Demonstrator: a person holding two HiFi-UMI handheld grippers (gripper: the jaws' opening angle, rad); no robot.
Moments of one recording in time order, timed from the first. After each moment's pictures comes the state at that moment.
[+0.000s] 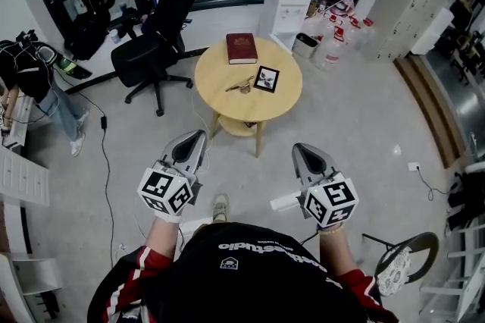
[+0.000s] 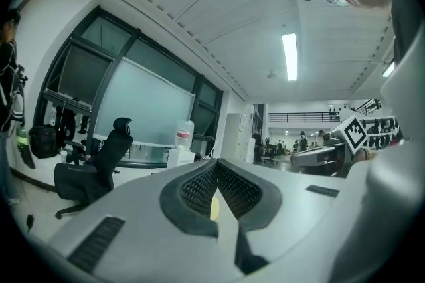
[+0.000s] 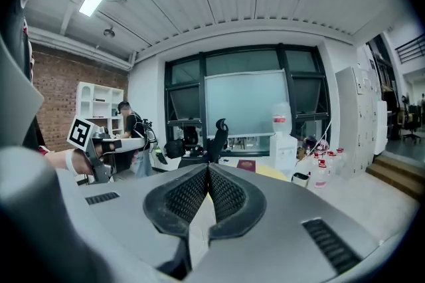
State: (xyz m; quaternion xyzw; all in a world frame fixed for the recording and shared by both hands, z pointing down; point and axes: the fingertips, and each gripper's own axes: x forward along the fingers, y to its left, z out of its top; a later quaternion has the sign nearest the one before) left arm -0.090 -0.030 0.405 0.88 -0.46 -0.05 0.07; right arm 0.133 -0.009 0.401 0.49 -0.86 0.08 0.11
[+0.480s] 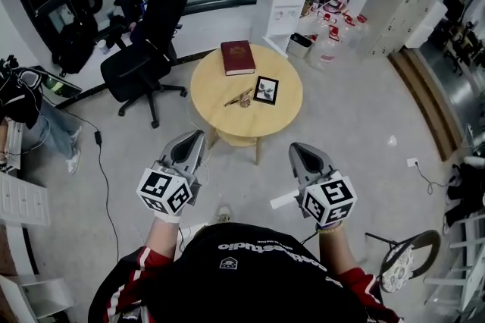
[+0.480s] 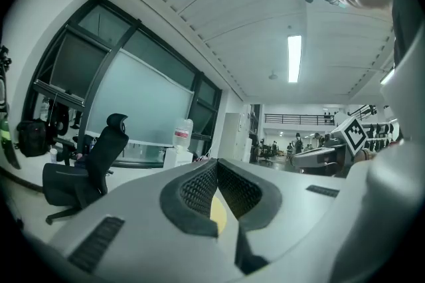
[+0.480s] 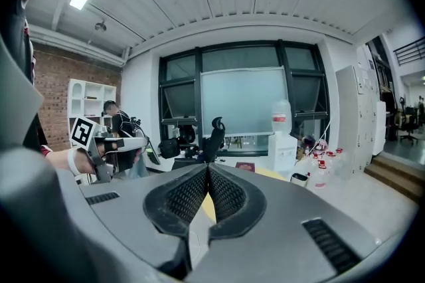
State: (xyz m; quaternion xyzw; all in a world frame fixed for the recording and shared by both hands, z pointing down) left arm -0.119 -0.135 0.405 0.89 -0.44 -0.05 0.09; right arm 0.097 -0.101 0.399 0.50 -0.85 0.08 0.12
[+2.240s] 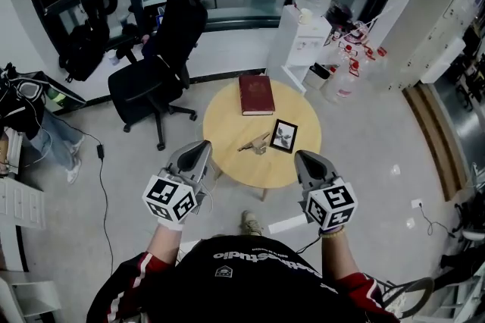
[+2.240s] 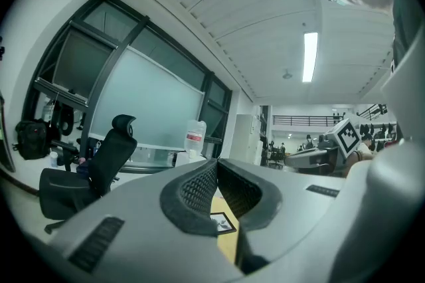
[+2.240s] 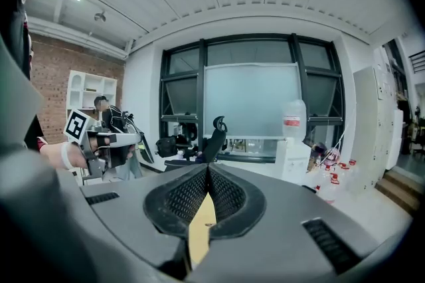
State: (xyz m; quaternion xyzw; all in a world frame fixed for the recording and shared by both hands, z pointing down) left arm -0.158 -0.313 0.414 0.88 -0.46 -0.06 0.09; right arm 0.062 -0.308 0.406 0.47 -0.87 0.06 0.14
